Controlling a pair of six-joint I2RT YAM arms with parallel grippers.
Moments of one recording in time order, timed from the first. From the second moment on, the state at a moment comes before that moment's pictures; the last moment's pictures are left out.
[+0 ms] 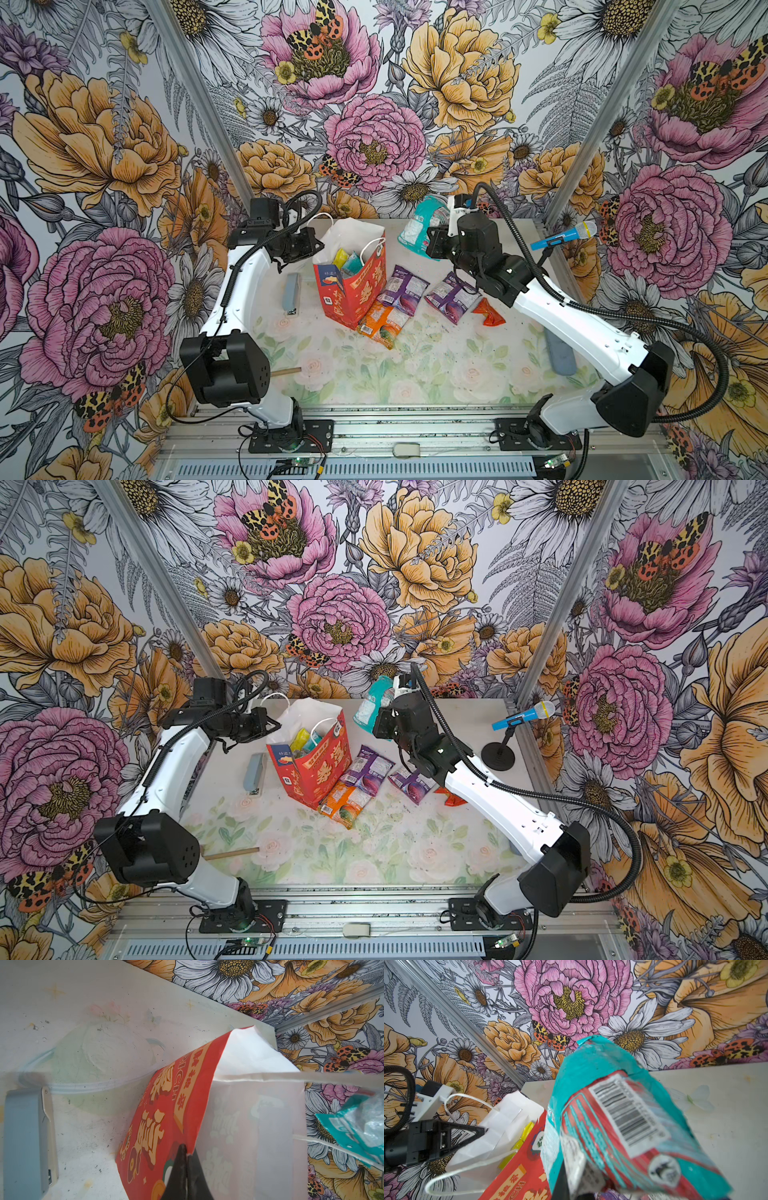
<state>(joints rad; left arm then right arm) 0.08 1.57 1.56 -0.89 0.54 -0.22 0.66 1.47 1.48 -0.34 0.17 0.49</state>
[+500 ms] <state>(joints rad) 0.08 1.57 1.56 -0.89 0.54 -0.22 0.66 1.73 1.88 -0.37 0.09 0.39</state>
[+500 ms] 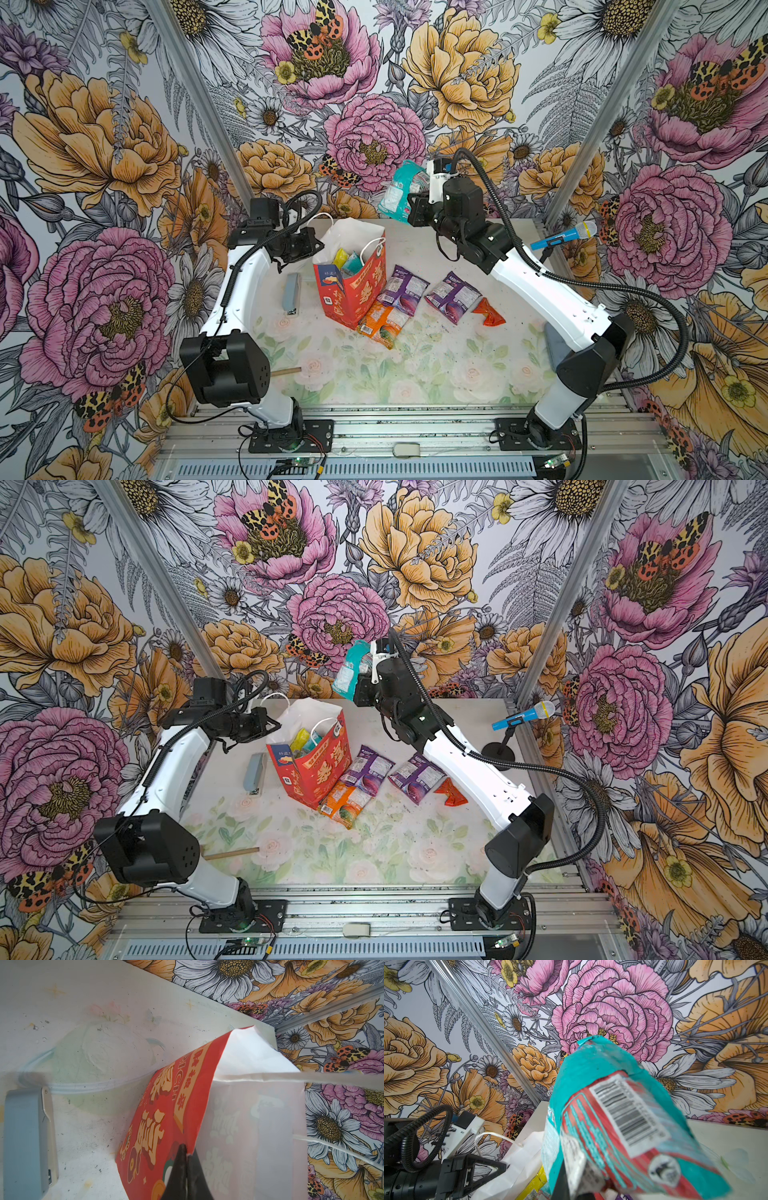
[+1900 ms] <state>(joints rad) 0.08 1.57 1.56 -0.89 0.54 -0.22 0.81 2.00 2.06 -0.50 -0.04 0.38</state>
